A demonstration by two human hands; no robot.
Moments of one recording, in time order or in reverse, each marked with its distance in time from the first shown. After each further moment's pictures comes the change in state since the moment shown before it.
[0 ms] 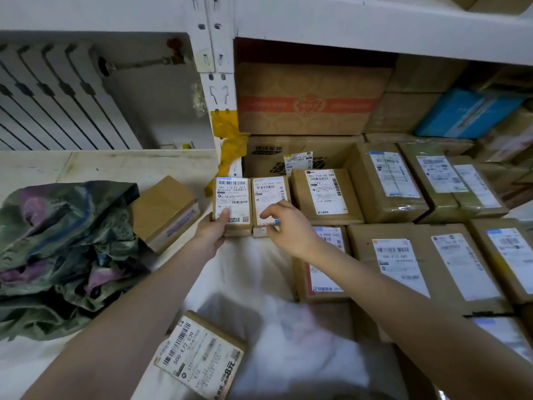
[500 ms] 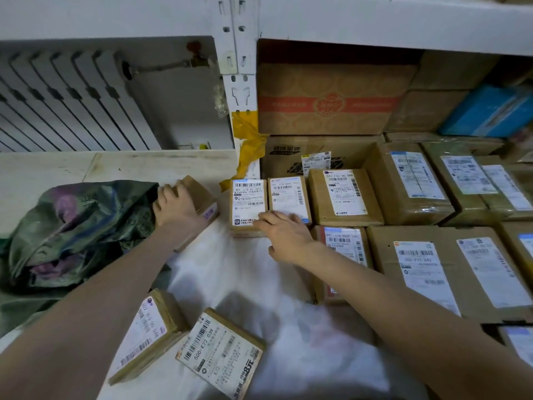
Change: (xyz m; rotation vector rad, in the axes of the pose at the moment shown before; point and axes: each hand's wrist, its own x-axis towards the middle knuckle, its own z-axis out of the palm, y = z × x) left_hand 0.011 0.044 -0.082 1.324 0.396 0.306; right_hand 0.016 -0.011 0.034 -0.558 -0.307 -0.178
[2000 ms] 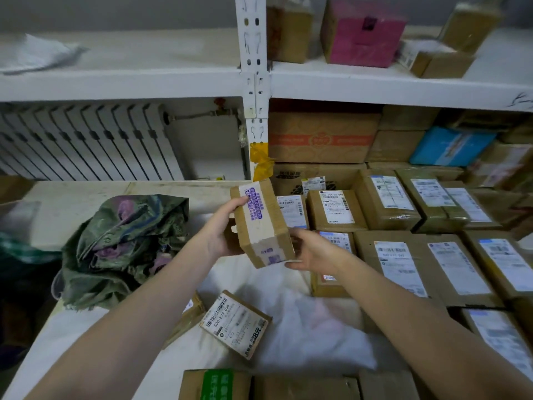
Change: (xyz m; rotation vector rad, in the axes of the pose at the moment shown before) left_hand -0.138 0.019 -0.075 -1.555 -0.681 -0.250; right_hand -0.085 -0.035 -0.036 1.730 -0.098 0.470
